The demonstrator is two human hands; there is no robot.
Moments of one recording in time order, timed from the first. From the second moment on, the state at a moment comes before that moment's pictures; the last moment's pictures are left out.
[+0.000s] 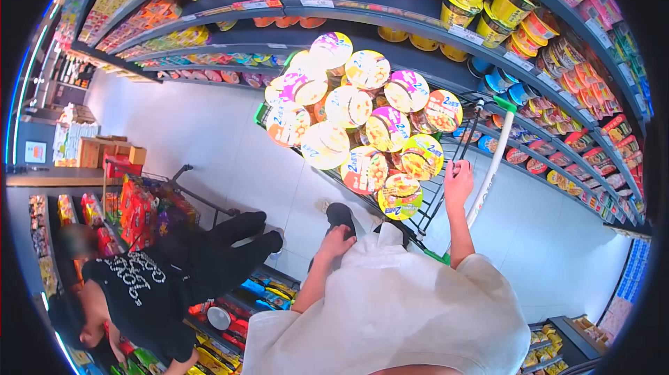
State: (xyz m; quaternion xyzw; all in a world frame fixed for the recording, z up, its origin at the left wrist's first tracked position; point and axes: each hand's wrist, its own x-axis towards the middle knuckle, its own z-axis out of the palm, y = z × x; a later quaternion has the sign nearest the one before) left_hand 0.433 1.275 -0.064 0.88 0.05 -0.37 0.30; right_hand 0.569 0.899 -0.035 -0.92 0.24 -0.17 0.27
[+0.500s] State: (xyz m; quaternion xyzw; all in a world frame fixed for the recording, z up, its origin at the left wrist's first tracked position) left_hand 0.574 1.448 -0.047 0.90 0.03 -0.34 0.27; right_hand 0.595 1.012 -0.074 -0.93 0.24 -0.11 0.26
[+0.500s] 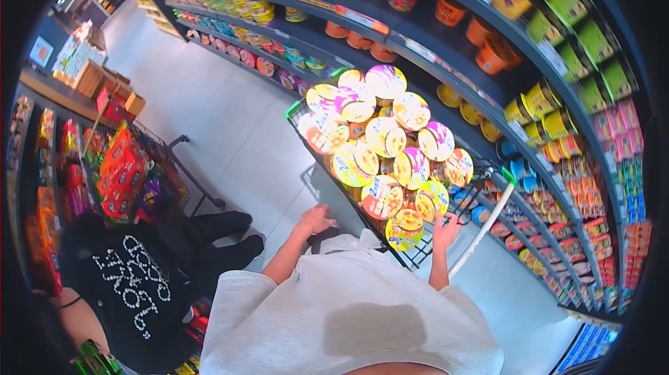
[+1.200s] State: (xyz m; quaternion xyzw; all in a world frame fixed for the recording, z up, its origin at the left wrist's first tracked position) left_hand 0.583 1.593 -0.109 0.88 0.14 -0.31 0.34; right_hand 0.647 1.110 -0.082 -0.93 0.23 -0.14 0.27
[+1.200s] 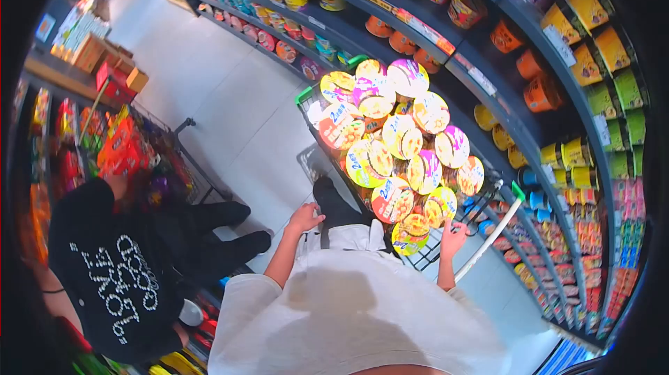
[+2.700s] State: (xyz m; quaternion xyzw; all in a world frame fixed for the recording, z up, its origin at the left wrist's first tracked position) left_hand 0.905 1.874 -0.119 0.88 -0.20 -0.32 0.30; right_hand 0.770 1.344 -0.063 -0.85 0.53 -0.05 0.03
